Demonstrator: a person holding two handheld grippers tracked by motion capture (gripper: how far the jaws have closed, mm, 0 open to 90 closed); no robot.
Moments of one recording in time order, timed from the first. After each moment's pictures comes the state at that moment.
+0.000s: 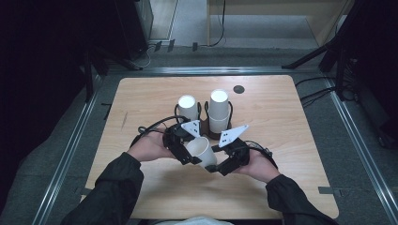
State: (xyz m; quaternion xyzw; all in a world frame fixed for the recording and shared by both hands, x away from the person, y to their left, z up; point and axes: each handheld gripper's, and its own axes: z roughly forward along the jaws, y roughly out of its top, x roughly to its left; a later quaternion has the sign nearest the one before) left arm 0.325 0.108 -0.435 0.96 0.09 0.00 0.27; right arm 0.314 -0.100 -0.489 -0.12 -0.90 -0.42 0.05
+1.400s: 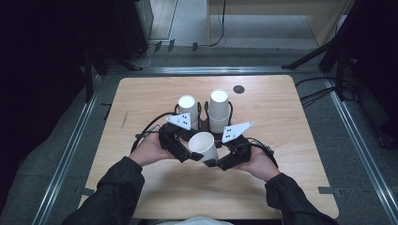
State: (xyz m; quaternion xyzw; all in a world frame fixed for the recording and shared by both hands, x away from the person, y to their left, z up) left arm 0.324 0.128 -0.431 0.90 0.14 -0.03 0.42; right arm 0.317 -0.106 -0.476 -0.12 -0.87 -0.47 0.04
